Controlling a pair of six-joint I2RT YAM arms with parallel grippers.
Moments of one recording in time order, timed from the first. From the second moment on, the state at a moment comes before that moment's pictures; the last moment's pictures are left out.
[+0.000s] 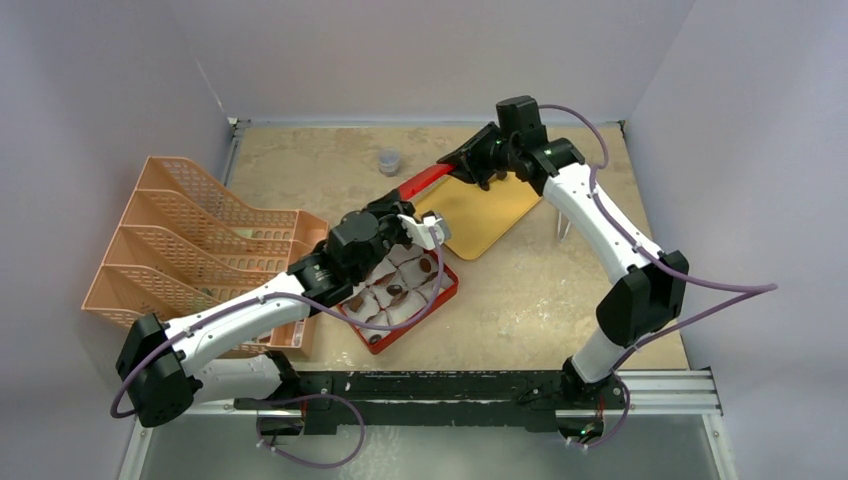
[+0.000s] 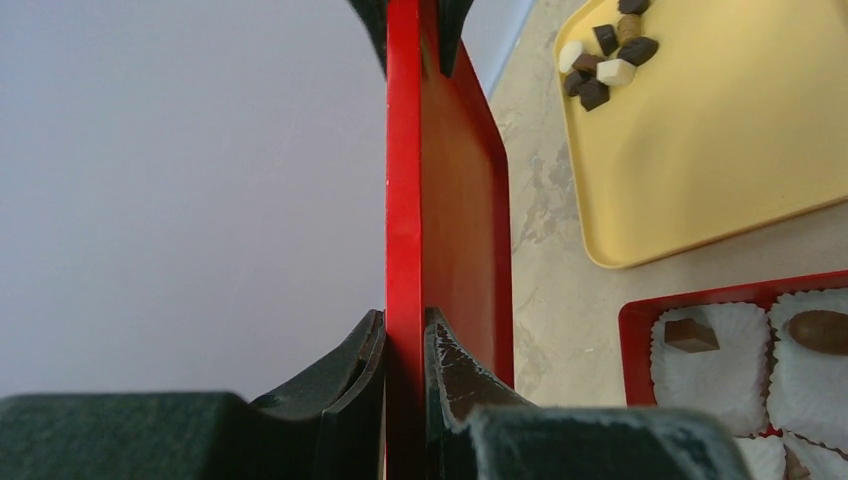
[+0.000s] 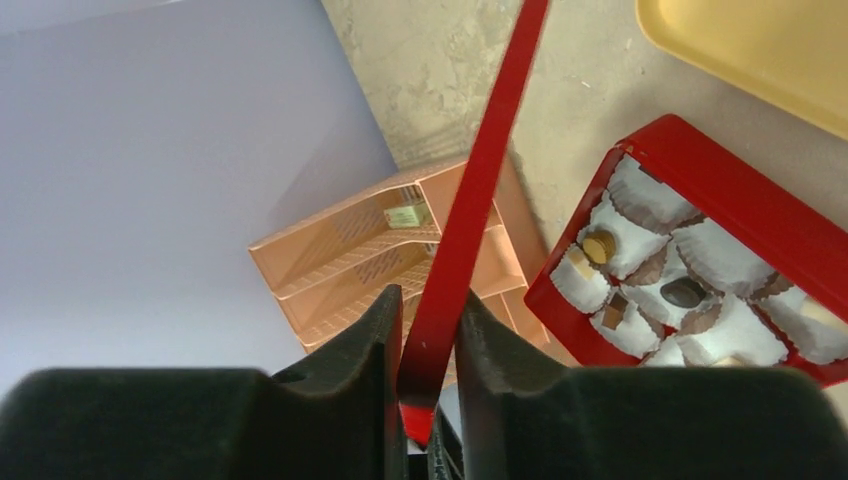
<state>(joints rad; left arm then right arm) -0.89 1.16 0.85 0.17 -0.36 0.93 0.44 1.66 1.66 -0.68 -0.24 1.33</state>
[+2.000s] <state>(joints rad) -0.26 1.13 1.10 -0.56 -0.22 -0.62 0.67 1.29 0.71 0.38 -0.16 1.19</state>
